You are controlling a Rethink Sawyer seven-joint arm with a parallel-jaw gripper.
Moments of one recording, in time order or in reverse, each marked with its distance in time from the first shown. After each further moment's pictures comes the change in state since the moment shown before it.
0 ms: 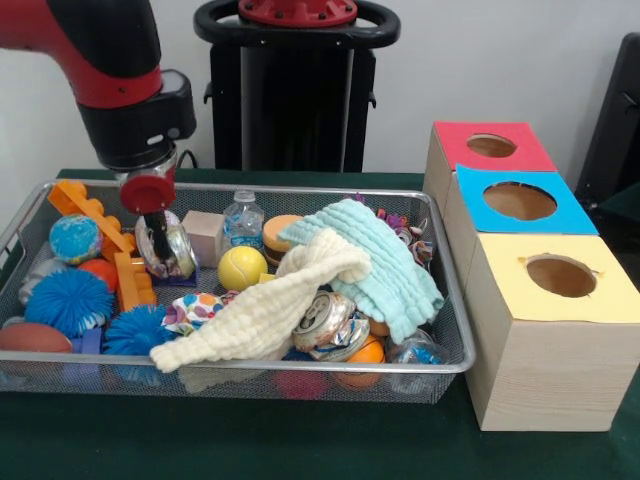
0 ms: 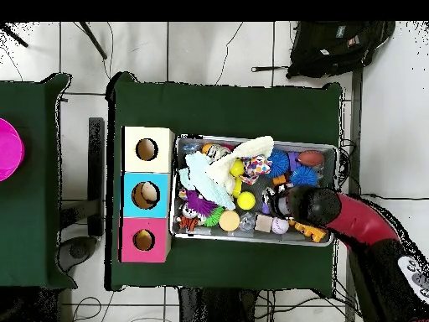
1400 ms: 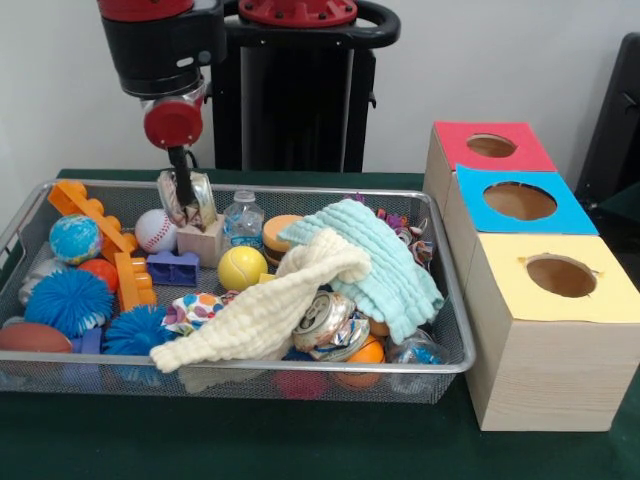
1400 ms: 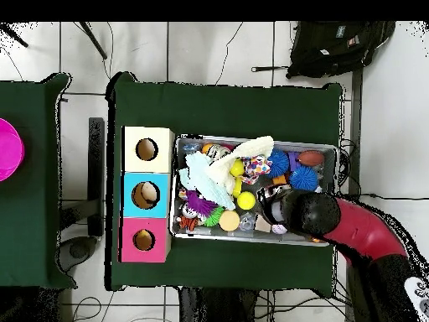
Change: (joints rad) arm 0.028 -0.182 0.008 0.130 0.063 -0.005 0.000
